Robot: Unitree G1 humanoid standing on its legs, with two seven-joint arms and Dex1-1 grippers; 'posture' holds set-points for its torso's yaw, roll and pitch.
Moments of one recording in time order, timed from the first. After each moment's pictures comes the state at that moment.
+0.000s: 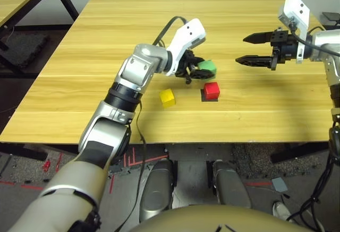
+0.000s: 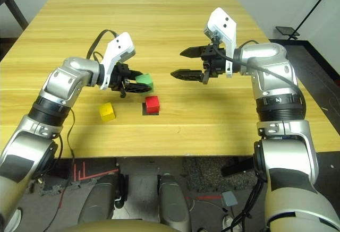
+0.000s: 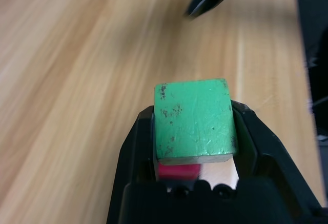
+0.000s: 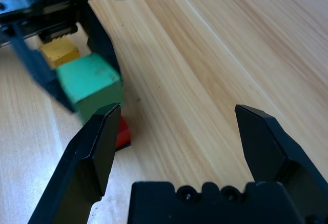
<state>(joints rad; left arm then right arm) -0.91 0.29 -0.33 0.18 -0.15 0.80 -1.03 -0.85 -0.71 0.05 0.37 0.22 0.47 1.28</state>
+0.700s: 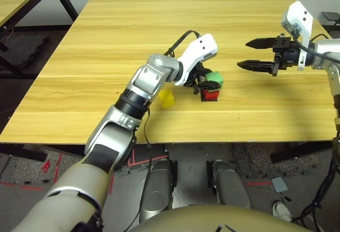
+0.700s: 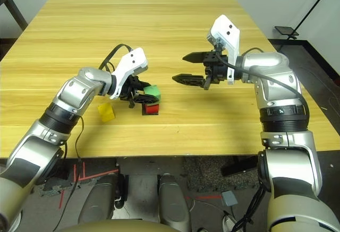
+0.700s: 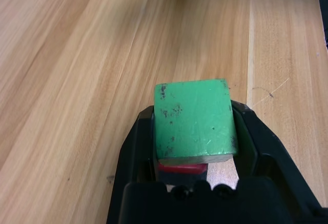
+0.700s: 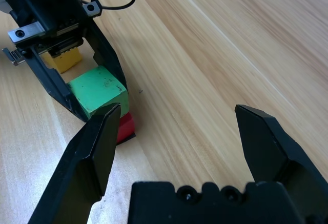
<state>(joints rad) -0.88 0.28 -0.38 0.27 -0.13 0.68 -1.00 -0.77 -0.73 0.03 0.27 0.26 0.53 1.23</state>
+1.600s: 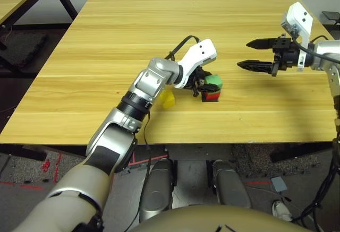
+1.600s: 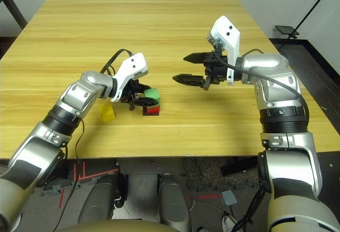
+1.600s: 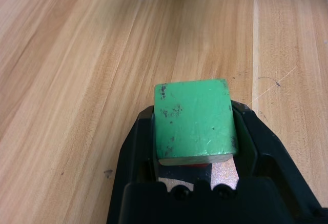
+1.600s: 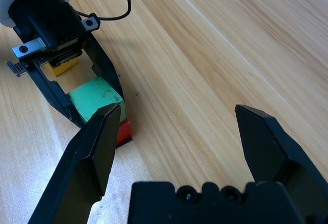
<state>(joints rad) -0.86 0.27 -0.39 0.32 -0.11 0.61 -1.01 -0.77 -0.73 0.03 0.27 0.26 0.53 1.22</state>
